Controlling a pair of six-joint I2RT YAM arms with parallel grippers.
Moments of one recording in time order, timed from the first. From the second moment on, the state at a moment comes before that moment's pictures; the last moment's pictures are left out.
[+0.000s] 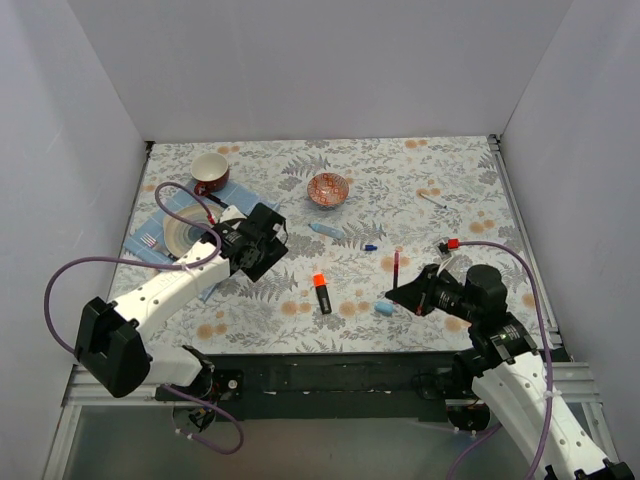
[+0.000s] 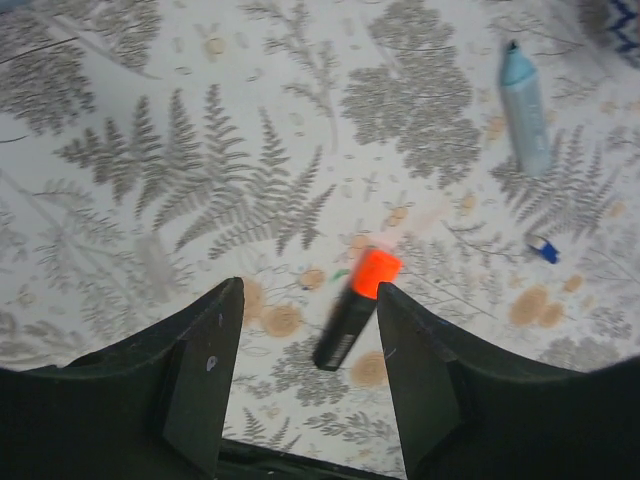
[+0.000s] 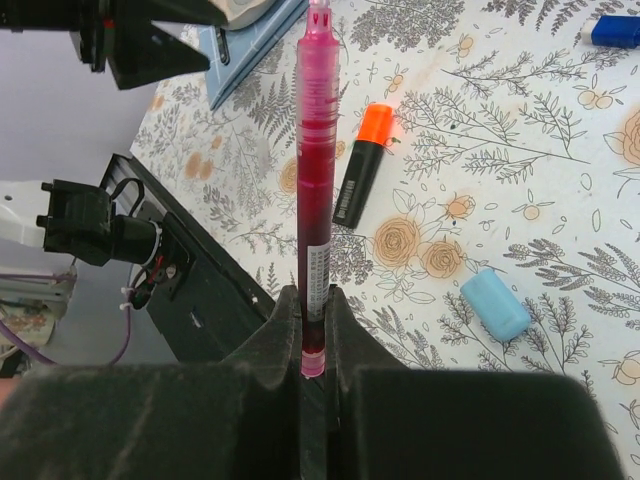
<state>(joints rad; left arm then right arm) -0.65 1.33 1.07 -0.80 -0.35 -1.32 0.38 0.39 0.36 -0.30 -0.58 0.56</state>
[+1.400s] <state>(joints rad) -0.65 1.46 0.79 -0.78 -0.24 -1.36 0.38 0.42 0.35 -0.33 -0.55 0.52</state>
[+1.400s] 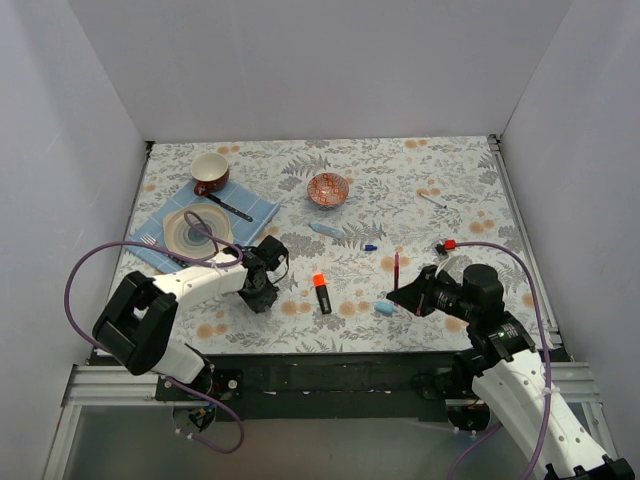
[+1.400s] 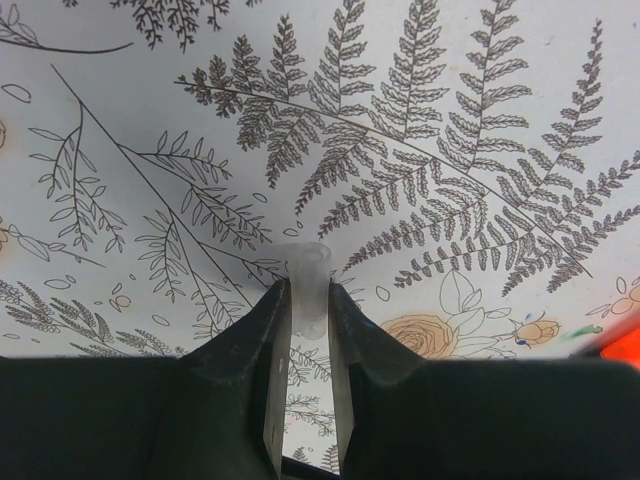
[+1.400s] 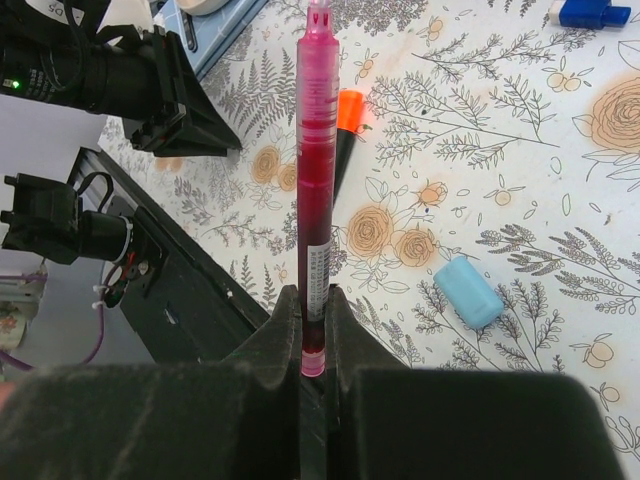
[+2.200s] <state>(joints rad) -0.69 1.17 0.71 -0.31 -0.10 -1.10 0.40 0.57 0.25 -0.14 -0.67 0.60</state>
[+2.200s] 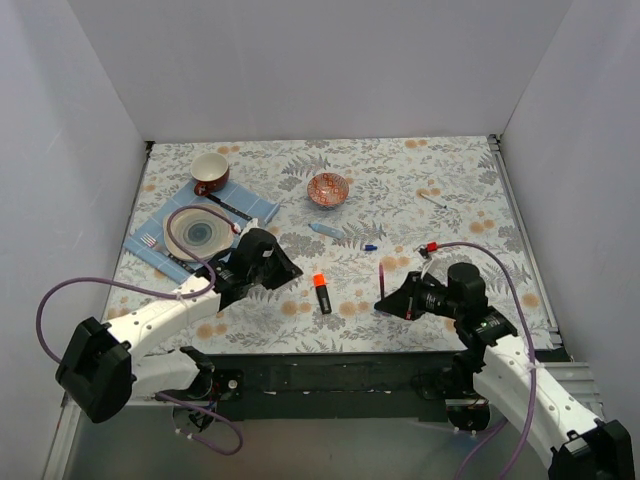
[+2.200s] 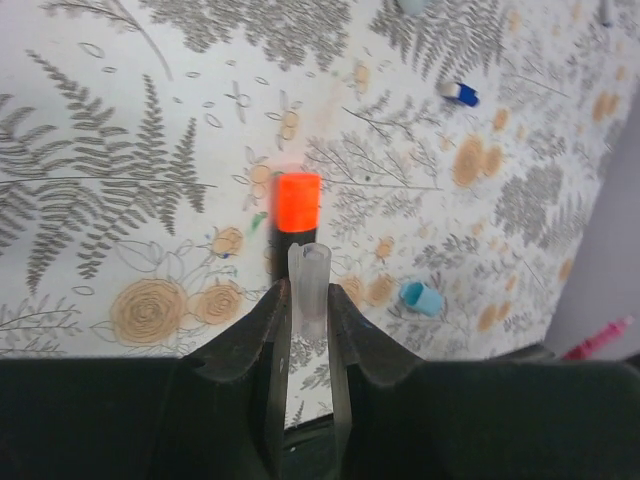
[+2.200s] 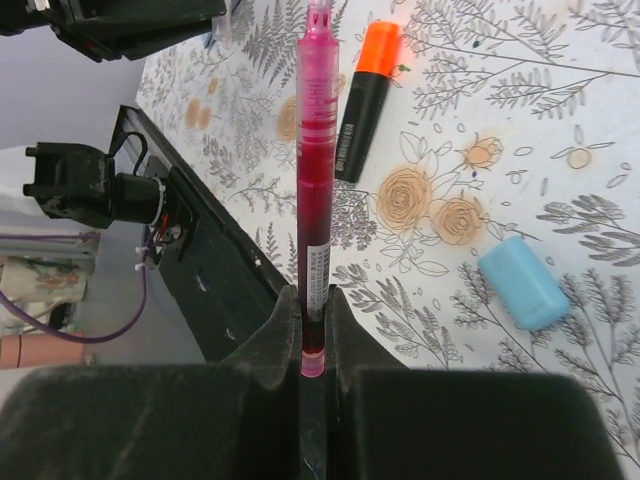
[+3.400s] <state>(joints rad) -0.70 0.89 0.46 0.30 0.34 -1.00 1.07 0.97 0.26 0.51 -0.35 0.91</state>
